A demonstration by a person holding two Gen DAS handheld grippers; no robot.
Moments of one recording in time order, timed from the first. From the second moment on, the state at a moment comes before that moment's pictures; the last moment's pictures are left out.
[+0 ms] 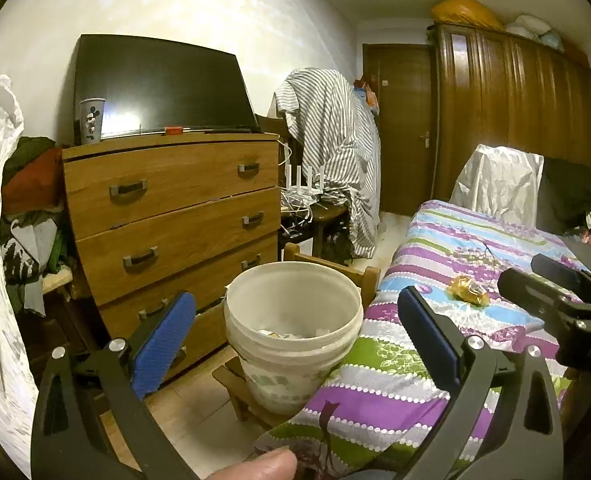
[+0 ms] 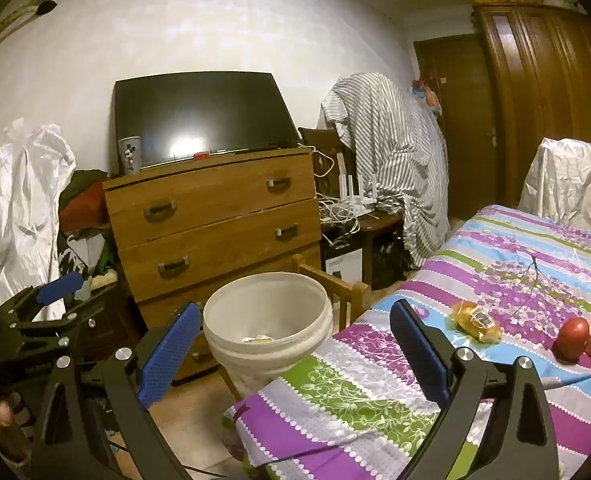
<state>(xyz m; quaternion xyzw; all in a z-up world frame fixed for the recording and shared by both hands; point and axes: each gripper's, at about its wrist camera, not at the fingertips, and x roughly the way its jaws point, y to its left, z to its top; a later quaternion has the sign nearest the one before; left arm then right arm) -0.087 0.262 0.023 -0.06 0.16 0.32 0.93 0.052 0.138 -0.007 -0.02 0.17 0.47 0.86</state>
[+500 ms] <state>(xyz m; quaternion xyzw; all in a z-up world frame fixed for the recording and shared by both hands) -0.087 0.264 0.022 -0.06 0.16 0.33 0.93 0.053 0.141 -0.008 -0.02 0.17 0.48 0.86</state>
